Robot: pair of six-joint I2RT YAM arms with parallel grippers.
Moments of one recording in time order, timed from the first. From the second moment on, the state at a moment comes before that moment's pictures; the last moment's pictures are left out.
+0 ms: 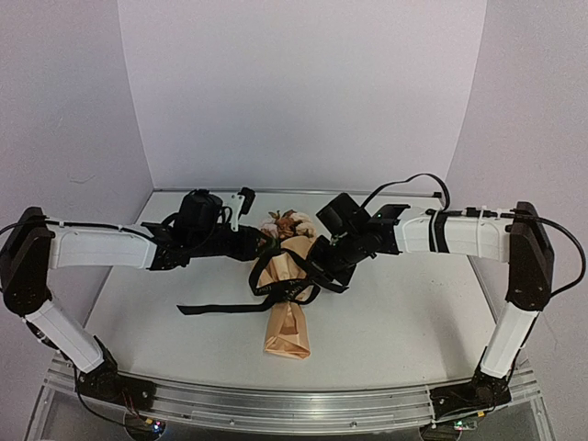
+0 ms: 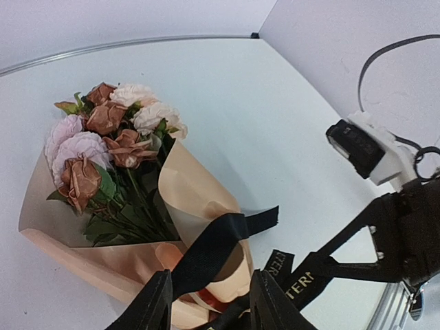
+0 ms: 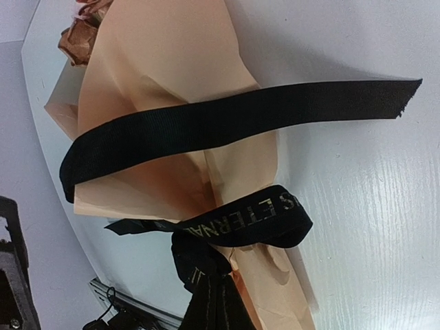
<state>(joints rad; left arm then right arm) -0.77 1.55 0.94 0.13 0.14 -0.35 0.88 1.81 1.37 -0.53 -0.10 1.30</state>
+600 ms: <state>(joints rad) -0.73 1.70 1.07 -0.05 0.24 -0.29 0.88 1.83 1.37 -0.53 -0.09 1.30</state>
